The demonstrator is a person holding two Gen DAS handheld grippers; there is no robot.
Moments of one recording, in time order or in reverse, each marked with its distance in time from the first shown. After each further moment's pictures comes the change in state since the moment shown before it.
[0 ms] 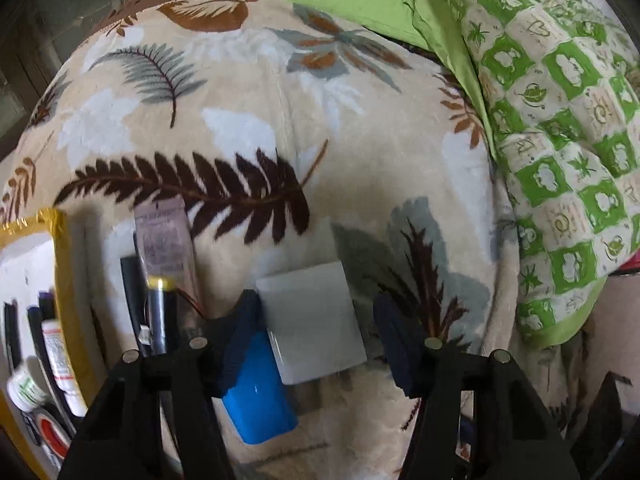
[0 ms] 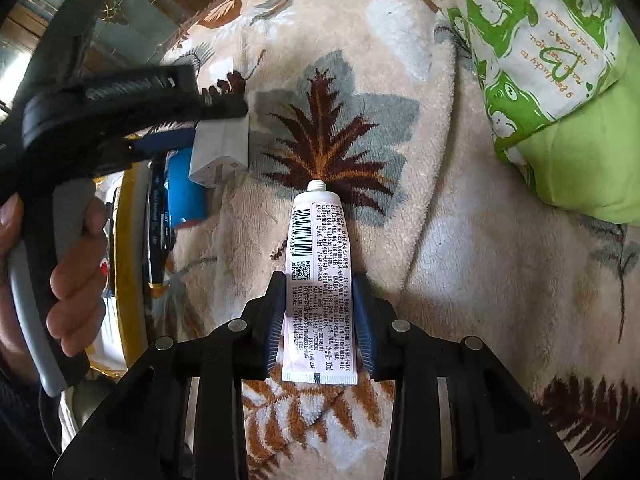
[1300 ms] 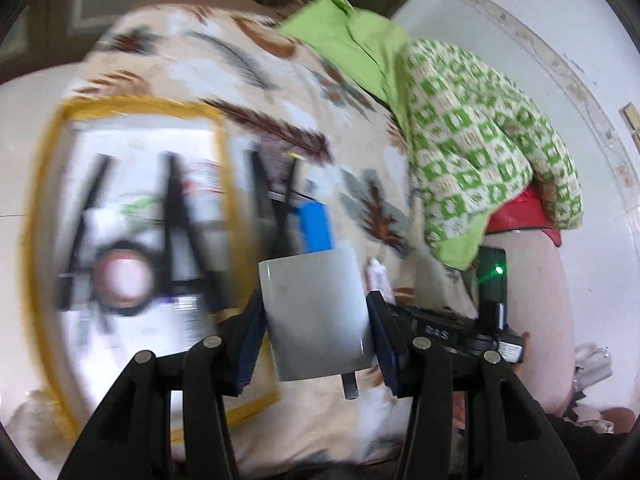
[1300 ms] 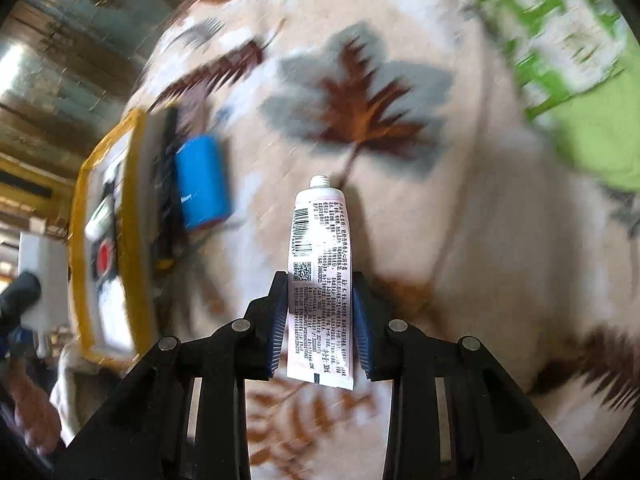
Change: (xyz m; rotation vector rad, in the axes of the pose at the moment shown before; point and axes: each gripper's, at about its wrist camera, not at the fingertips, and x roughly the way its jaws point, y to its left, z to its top) left arm -0.156 0.143 -0.129 -0.117 -0.130 -0.308; right arm 0.006 0.035 -0.025 -0.003 0.099 -0.013
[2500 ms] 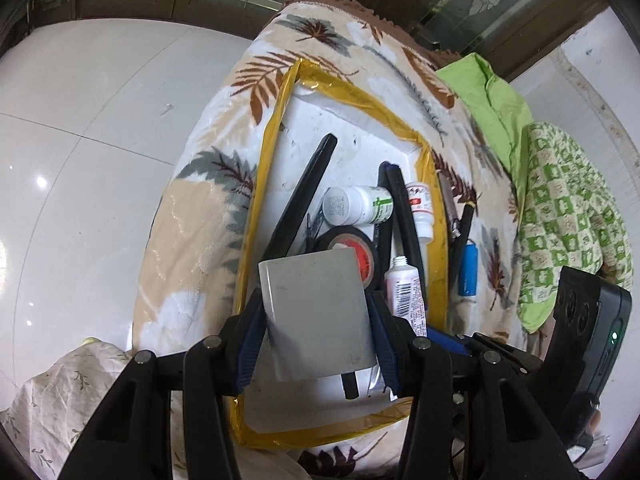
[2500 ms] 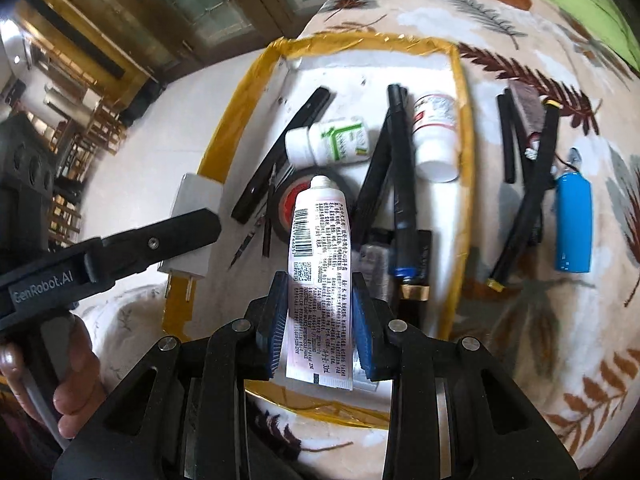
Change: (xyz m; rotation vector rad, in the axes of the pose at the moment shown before) left arm -0.032 0.131 -0.031 -0.302 -0.066 0.209; right arm 0.051 0.222 -0.035 -0.461 0.043 0.076
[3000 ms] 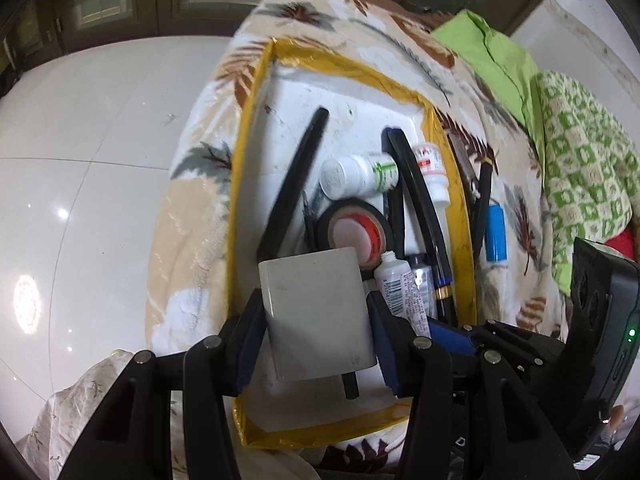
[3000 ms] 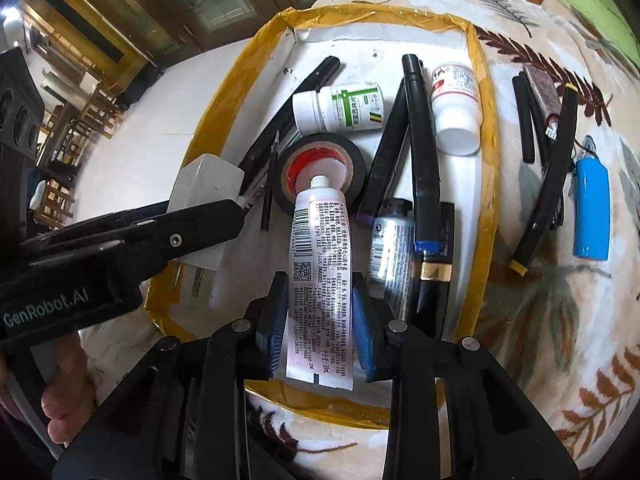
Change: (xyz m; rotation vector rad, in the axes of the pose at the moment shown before) left arm 0.016 -0.021 -0.005 0.139 0.063 0.115; right arm 0.021 0.003 -0.012 -0.003 0.037 -0.015
